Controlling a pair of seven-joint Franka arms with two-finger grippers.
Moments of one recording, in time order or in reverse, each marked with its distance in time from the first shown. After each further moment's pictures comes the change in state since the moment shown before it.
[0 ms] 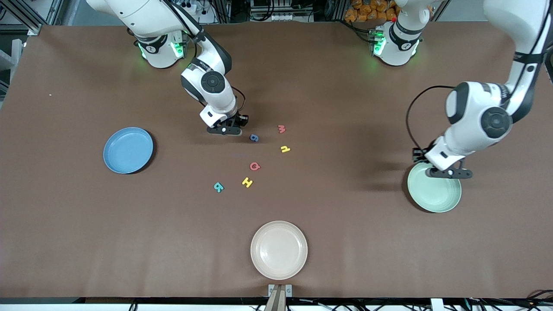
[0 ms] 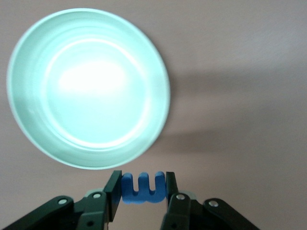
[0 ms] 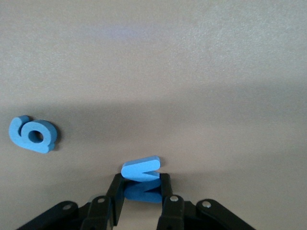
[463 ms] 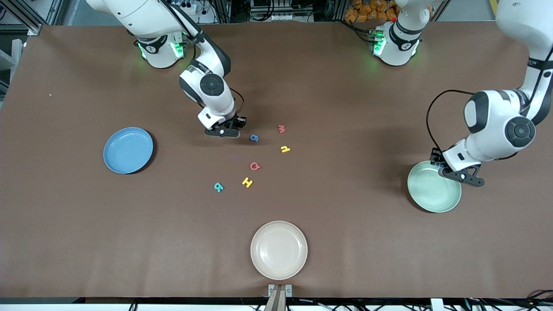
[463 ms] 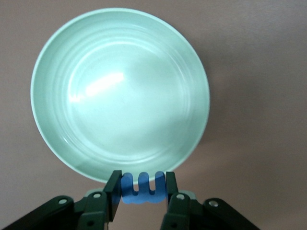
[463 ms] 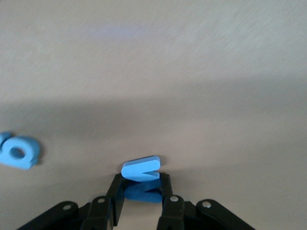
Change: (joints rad) left arm 0.000 0.097 0.076 0.082 -0.001 0.003 0.295; right arm -0.028 -0.003 -0.010 0.047 -0.007 -0.112 -0.031
